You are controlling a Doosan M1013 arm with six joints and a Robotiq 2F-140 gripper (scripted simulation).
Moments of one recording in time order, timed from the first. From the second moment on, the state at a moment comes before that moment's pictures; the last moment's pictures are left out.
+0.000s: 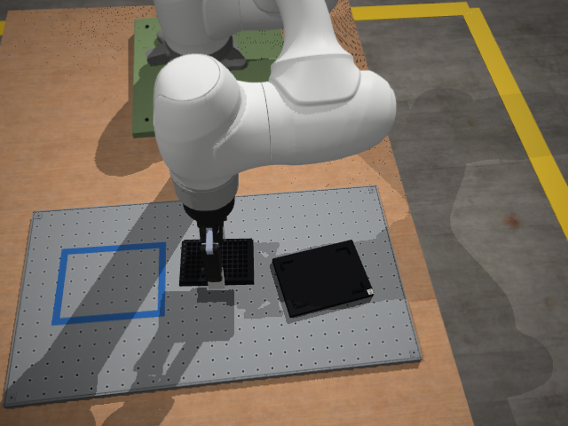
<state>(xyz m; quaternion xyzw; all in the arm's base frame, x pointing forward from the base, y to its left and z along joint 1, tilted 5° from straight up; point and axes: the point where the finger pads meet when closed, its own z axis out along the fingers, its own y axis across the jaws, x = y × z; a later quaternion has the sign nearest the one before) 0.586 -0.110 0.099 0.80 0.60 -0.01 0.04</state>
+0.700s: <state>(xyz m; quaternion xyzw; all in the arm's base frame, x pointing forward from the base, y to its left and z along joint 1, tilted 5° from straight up) 0.568 -0.170 0.101 0.80 0.60 -0.01 0.04</state>
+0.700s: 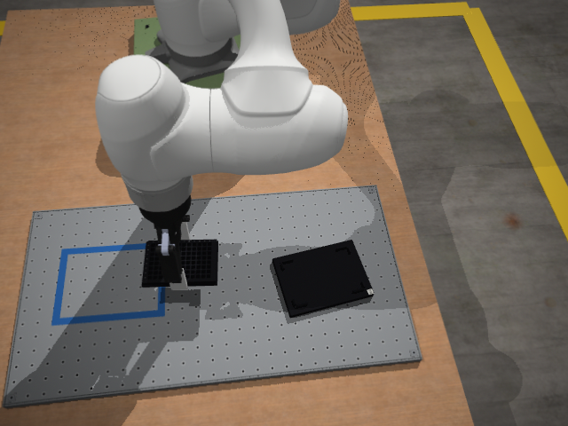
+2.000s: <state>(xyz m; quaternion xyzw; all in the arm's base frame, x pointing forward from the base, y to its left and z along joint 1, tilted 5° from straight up) 0.536 -0.277 0.104 0.80 0.60 -0.01 0.04</state>
